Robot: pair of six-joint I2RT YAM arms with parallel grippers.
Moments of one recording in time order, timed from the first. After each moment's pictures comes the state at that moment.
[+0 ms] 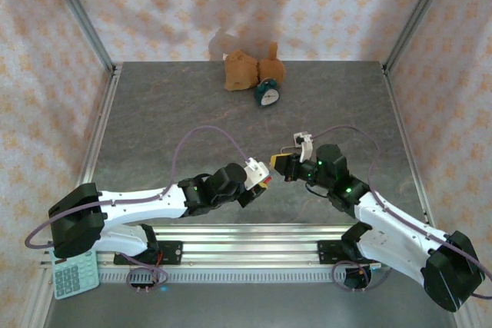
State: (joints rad) left arm -1.05 1.30 0.68 0.02 -0.15 -0.03; right arm 0.62 0.89 0.43 0.13 -0.36 0.60
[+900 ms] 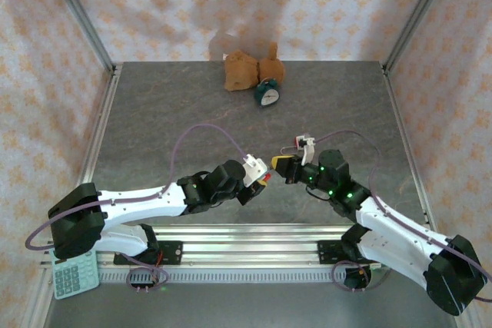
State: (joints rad) left arm -1.02 1.30 0.68 0.01 -0.13 -0.07; right arm 0.63 0.86 0.37 0.19 -0.34 0.64
